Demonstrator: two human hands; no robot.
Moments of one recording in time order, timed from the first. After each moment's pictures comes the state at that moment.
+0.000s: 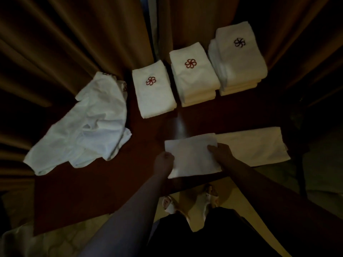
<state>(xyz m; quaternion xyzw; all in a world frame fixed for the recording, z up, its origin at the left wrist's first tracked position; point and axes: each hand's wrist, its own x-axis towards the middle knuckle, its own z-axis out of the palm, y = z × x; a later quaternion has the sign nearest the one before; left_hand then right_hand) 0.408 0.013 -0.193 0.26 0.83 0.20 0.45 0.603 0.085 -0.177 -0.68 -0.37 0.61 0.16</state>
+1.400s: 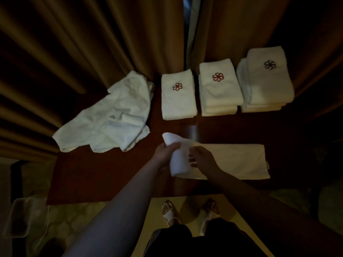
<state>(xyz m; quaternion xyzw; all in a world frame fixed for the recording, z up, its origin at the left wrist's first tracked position) 0.363 0.019 -0.136 0.10 0.72 0.39 0.57 0.521 0.061 -0.136 -0.55 -0.48 0.67 0.12</state>
